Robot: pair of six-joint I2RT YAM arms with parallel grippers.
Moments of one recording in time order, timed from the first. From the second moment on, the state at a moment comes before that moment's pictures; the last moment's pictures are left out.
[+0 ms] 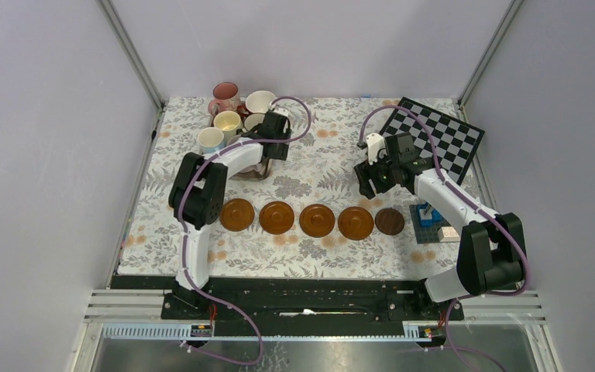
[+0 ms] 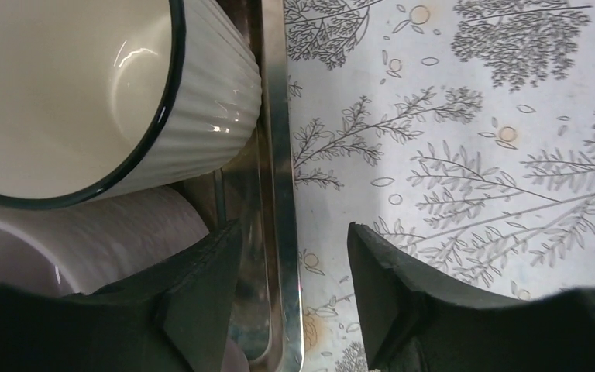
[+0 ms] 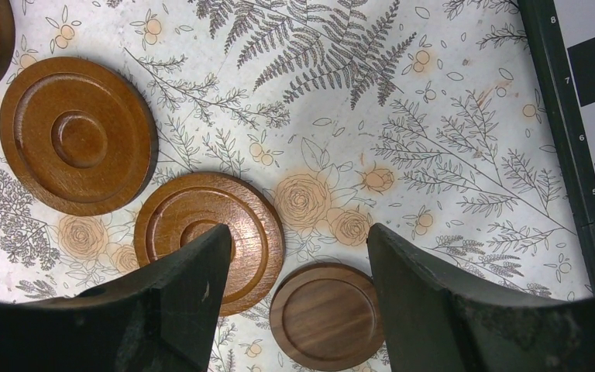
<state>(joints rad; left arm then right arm) -0.44 2.10 1.54 -0.26 -0.27 -0.14 0.29 1.46 1.00 -0.49 -0.27 -0.25</state>
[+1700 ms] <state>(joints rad) -0.48 2.20 1.58 -0.20 -0.11 0.22 0.27 1.49 1.04 -0.48 -0.29 -0.22</state>
